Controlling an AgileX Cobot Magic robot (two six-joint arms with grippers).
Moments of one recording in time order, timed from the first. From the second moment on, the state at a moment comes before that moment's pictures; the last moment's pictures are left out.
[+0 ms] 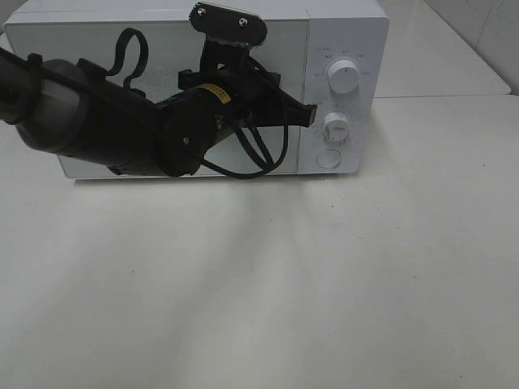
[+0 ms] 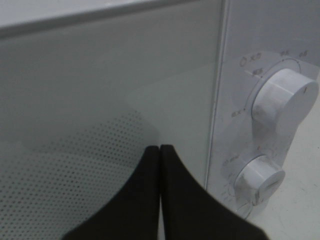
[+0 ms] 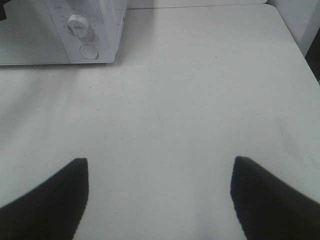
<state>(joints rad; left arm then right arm) -0.75 2.09 -1.21 -0.43 -0.60 0.33 0.04 0.00 -0.50 0.01 1.04 0.04</state>
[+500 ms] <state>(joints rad) -0.75 2.08 -1.22 -0.43 -0.58 0.34 0.04 0.00 -0.50 0.01 1.04 0.04</state>
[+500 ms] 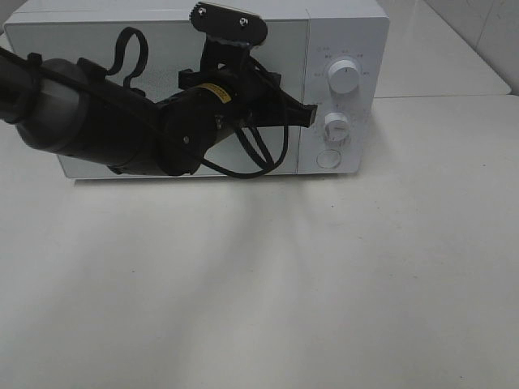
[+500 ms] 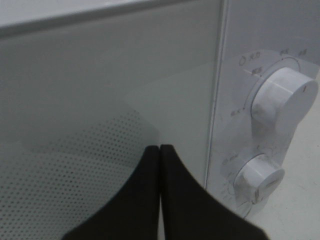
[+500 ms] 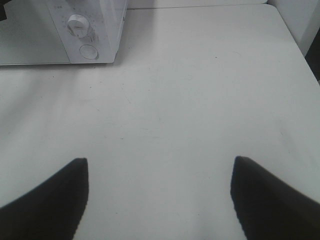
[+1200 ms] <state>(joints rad) -0.77 1.91 -1.06 -0.50 -0.31 0.35 0.04 0.00 -0.50 0.01 1.04 0.04</state>
